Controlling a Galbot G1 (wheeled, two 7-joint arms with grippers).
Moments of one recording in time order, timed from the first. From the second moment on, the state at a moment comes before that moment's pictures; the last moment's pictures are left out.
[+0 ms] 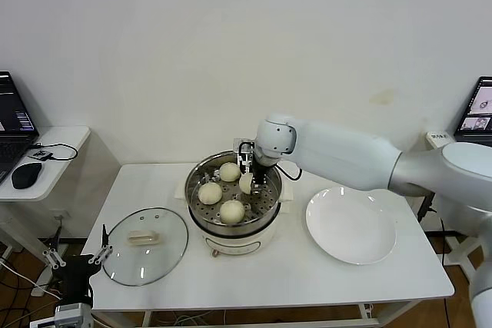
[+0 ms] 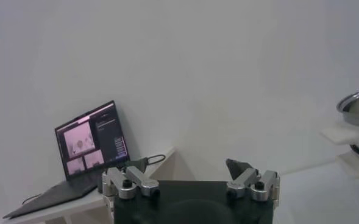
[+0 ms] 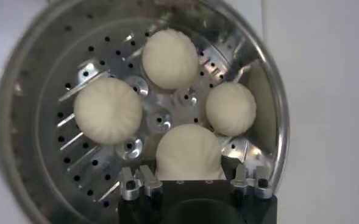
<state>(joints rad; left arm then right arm) 1.68 -1.30 -0.74 -2.07 0.04 -0.04 -0.30 0.40 1.22 -1.19 1.21 0.40 -0.70 -0.80</state>
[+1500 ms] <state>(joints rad) 1.63 -1.30 -0.67 -1.99 0.15 -0.06 -0.32 -0.65 0.83 -0.06 1.76 0.34 -0.15 -0.16</state>
